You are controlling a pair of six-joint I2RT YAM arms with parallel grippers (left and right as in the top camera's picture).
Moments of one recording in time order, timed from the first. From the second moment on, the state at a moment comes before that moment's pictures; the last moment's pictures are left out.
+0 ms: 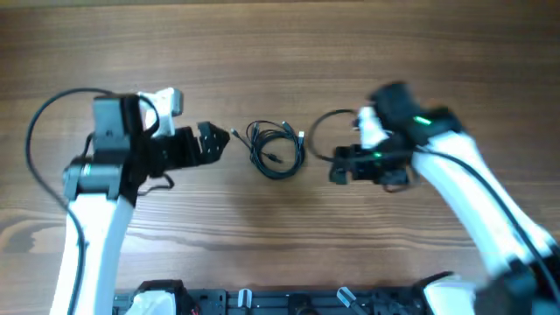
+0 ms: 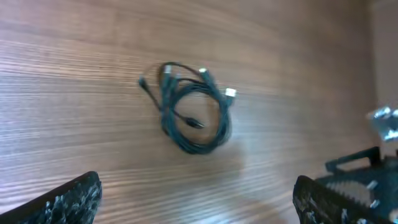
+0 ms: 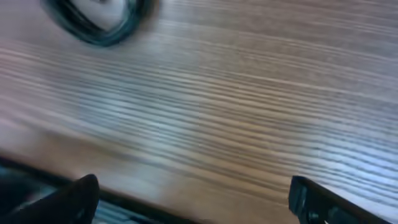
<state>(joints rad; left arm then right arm) 0.01 1.18 1.06 -0.87 0.49 -0.24 0.37 1.52 1.19 -1.16 -0.27 0.28</state>
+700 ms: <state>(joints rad) 0.01 1.26 1.08 -0.91 0.34 -0.23 0.63 1.92 1.28 -0.62 -0.13 0.64</state>
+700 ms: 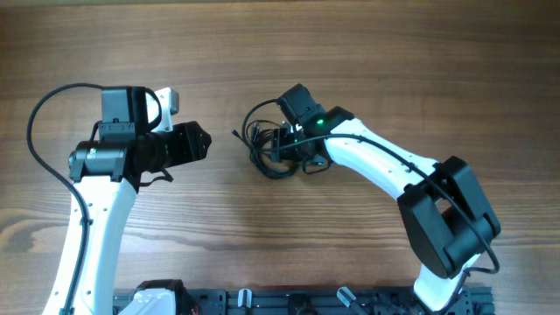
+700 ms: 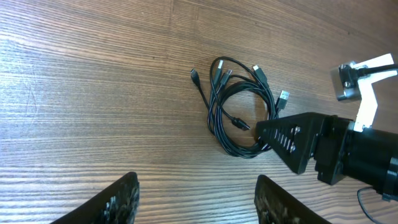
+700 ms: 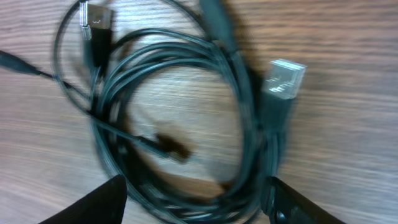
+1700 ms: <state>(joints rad) 0.01 1.26 1.08 -0.94 0.33 -0.24 0.61 2.01 1.30 -0.62 0.05 0.47</state>
